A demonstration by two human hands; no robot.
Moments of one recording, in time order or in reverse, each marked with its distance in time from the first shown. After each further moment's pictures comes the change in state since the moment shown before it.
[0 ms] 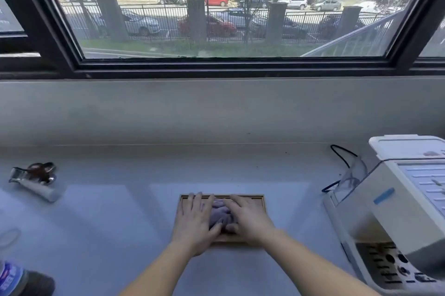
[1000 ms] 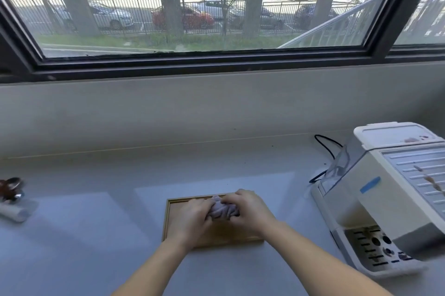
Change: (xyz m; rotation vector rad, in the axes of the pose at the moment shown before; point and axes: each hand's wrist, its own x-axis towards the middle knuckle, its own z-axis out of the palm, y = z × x) left_hand 0.021 0.007 -0.025 -0.315 0.243 0.340; right_hand -0.008 0.008 -0.025 0.153 0.219 0.038
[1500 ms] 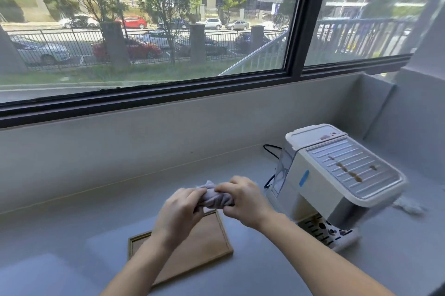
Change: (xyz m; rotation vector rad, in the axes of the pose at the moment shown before) left_hand 0.052 0.069 -0.048 0.001 0.230 0.393; right_hand -0.051 -0.004 -0.101 -0.099 0.350 0.059
